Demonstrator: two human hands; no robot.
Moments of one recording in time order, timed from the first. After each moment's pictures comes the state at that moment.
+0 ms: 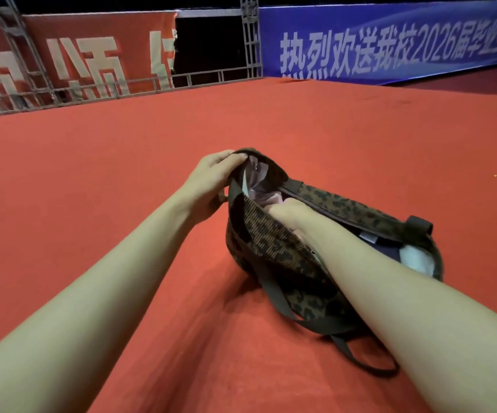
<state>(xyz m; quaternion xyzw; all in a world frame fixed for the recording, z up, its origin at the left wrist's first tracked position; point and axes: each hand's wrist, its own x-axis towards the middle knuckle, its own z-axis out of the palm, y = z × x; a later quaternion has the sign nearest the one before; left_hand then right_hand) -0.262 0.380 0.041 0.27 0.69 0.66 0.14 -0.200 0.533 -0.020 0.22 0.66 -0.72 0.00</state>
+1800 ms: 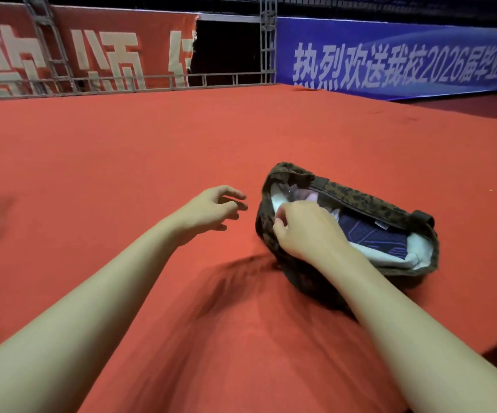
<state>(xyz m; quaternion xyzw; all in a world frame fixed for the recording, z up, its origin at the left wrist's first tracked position) -0.199 0.257 0.026 0.24 0.83 0.48 0.16 -0.086 0.431 0.014 0.11 0.98 -0.09 -0.15</state>
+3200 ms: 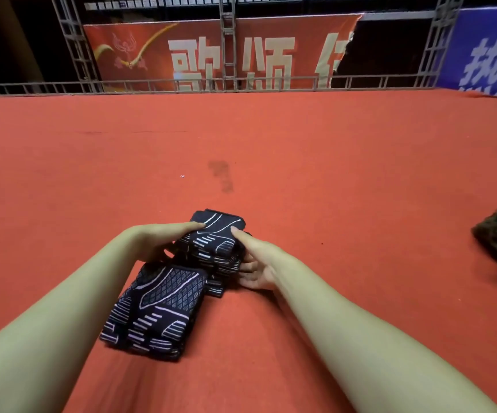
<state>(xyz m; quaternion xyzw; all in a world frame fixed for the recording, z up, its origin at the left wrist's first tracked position) -0.148 -0.272 -0.029 -0.15 0.85 0.44 0.25 -0.144 -0.051 -0.070 0.13 0.62 -0.70 0.33</state>
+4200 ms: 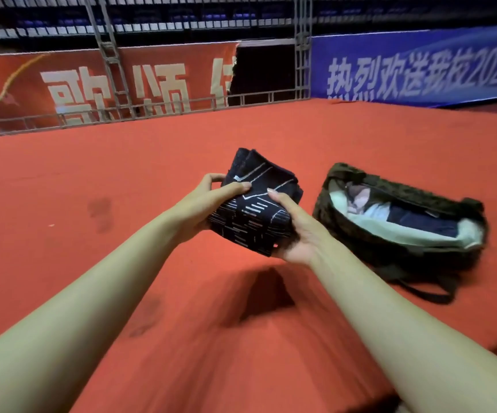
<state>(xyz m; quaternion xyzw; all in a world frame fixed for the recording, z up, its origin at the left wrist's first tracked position) -0.134 0.088 0.067 0.15 0.77 0.61 0.14 -0.068 0.273 0.019 0.12 0.47 -0.87 0.08</state>
